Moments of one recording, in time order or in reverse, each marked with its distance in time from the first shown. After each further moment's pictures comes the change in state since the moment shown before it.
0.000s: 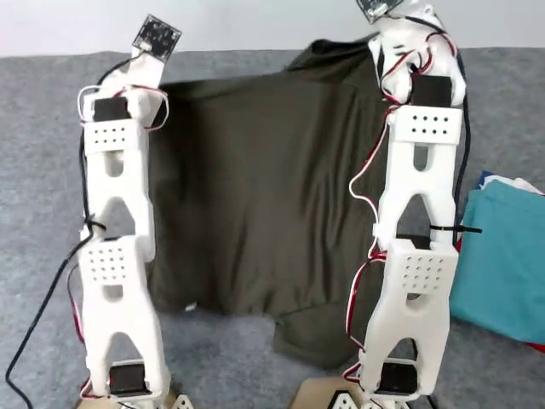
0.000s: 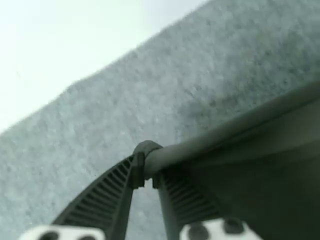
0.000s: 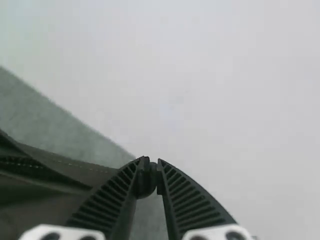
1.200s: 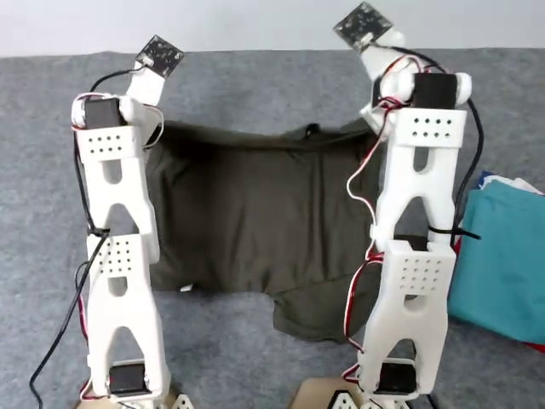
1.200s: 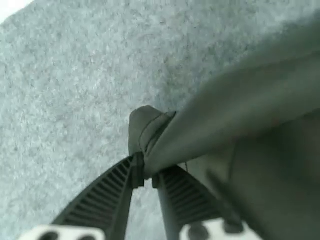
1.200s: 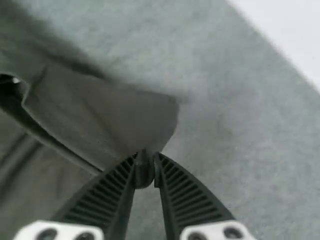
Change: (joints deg) left arm -0.6 8.7 -25.1 35.5 -4.4; right arm -1.7 -1.1 -8.6 51.3 0.1
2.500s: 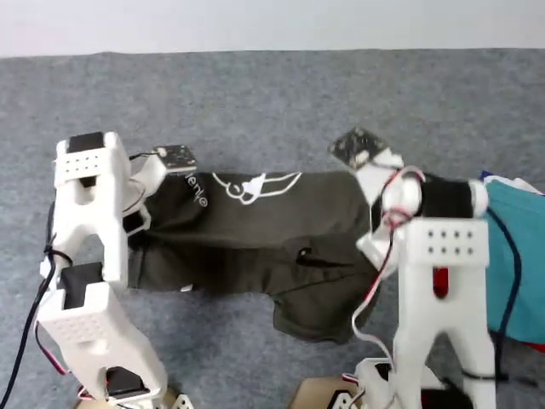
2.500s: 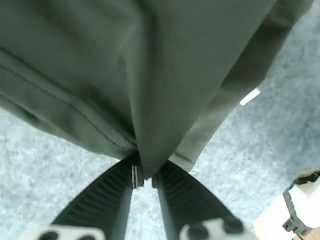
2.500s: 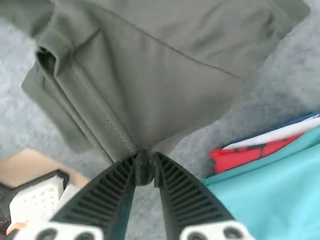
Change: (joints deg) left arm -5.3 -46.3 88.4 0.1 -31.0; right arm -1.5 -73.0 95.5 0.6 -3.0
